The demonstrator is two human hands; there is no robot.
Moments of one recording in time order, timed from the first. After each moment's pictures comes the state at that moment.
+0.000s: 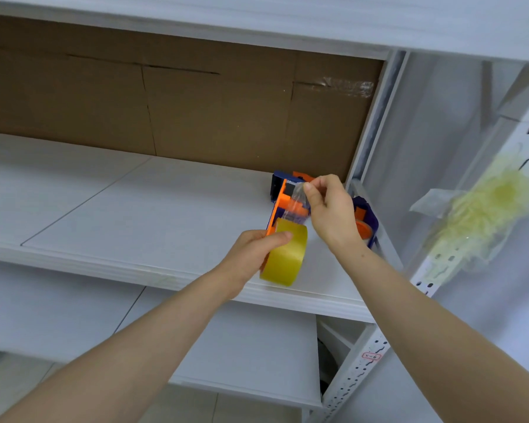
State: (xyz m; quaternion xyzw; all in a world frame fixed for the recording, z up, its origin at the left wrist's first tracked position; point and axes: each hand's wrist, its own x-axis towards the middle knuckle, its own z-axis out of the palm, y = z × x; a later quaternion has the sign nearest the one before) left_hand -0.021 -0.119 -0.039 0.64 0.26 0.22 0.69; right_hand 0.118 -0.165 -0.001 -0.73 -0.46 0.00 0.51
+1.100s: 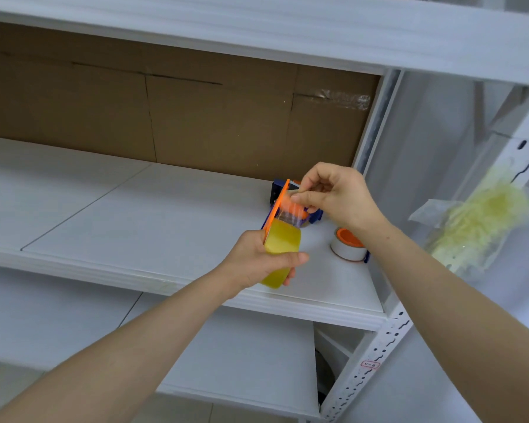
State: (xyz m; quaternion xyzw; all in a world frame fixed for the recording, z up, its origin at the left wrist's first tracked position) left_hand -0.033 -0.124 -0.022 0.70 0.22 0.22 0.64; right_hand 0.120 -0.178 0.049 -0.67 -0.59 0.05 0.45
